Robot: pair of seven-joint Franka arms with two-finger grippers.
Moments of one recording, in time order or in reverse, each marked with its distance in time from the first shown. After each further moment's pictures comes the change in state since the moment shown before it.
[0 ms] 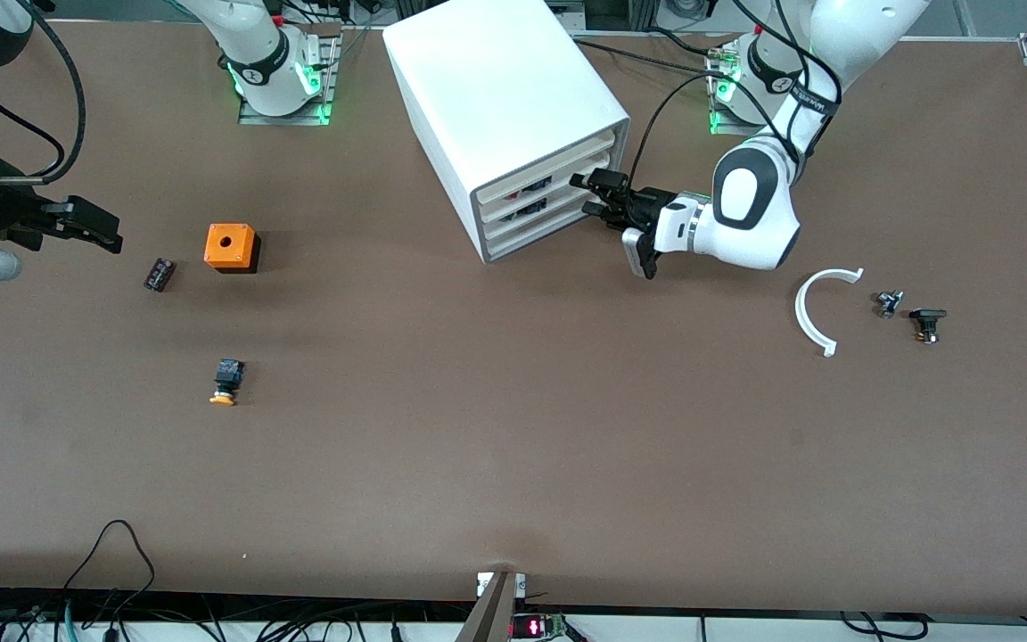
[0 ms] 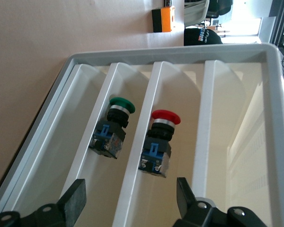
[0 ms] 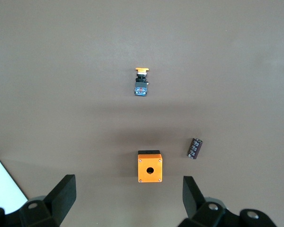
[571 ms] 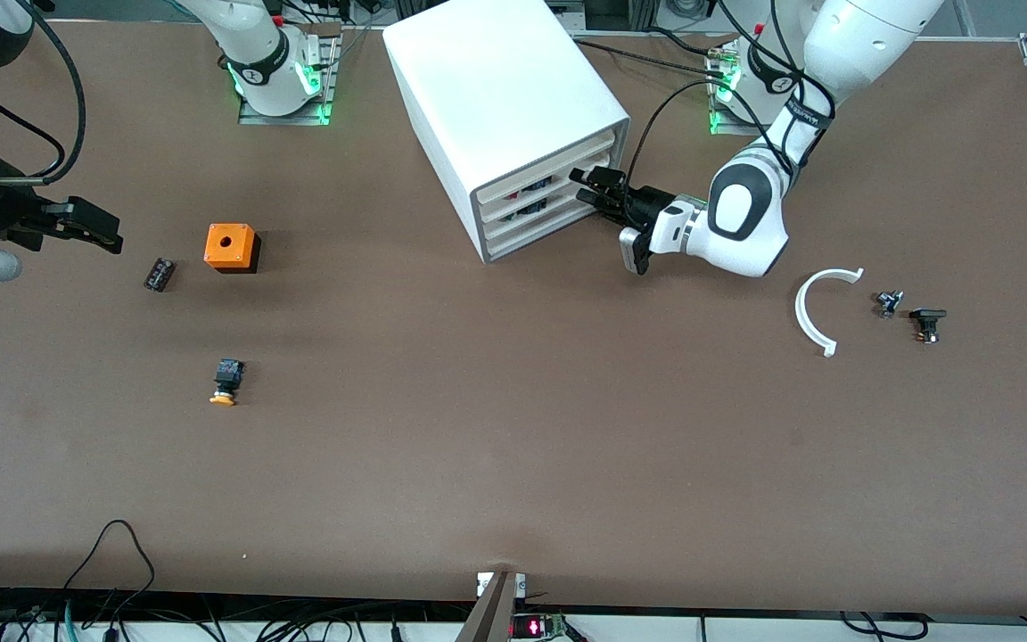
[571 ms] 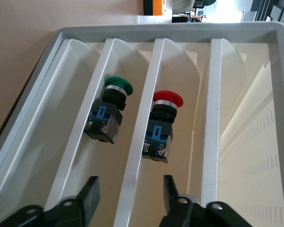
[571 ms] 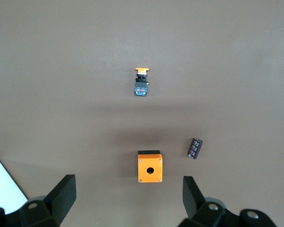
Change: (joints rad) left arm 0.009 0.059 0.000 -0.004 0.000 -0.073 0.036; right arm 0.000 0.001 0.000 0.000 0.000 0.000 0.002
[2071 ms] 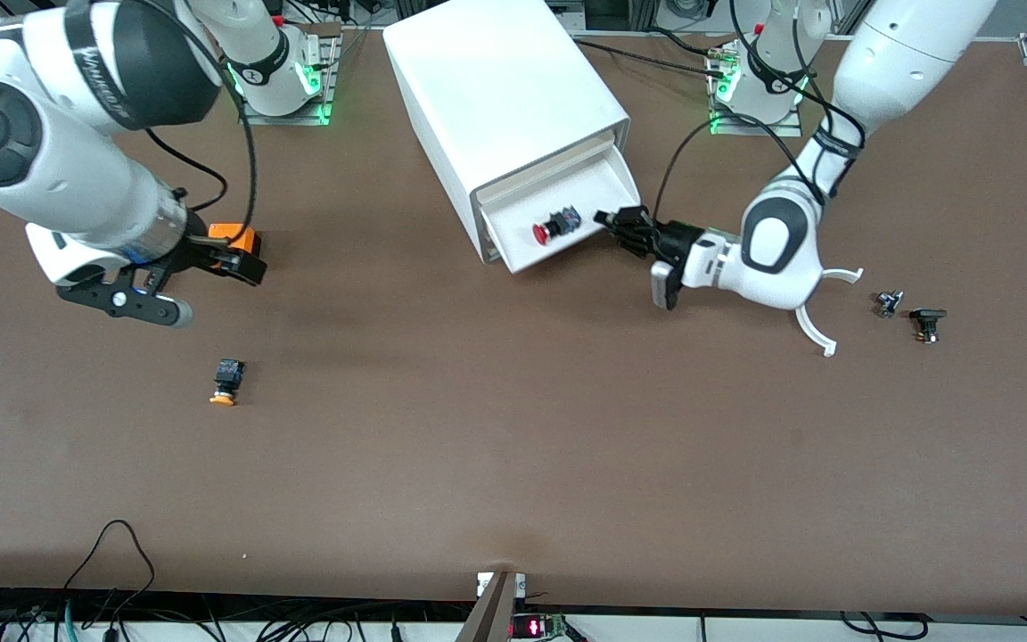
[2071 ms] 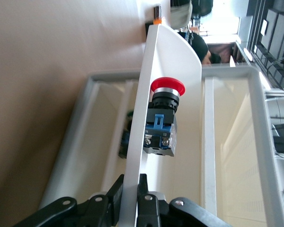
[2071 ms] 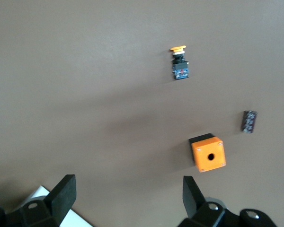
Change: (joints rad) left arm 0.152 0.100 0.007 0.164 0.138 -0.016 0.021; right arm 0.244 0.171 0.014 0.070 0.000 0.030 0.550
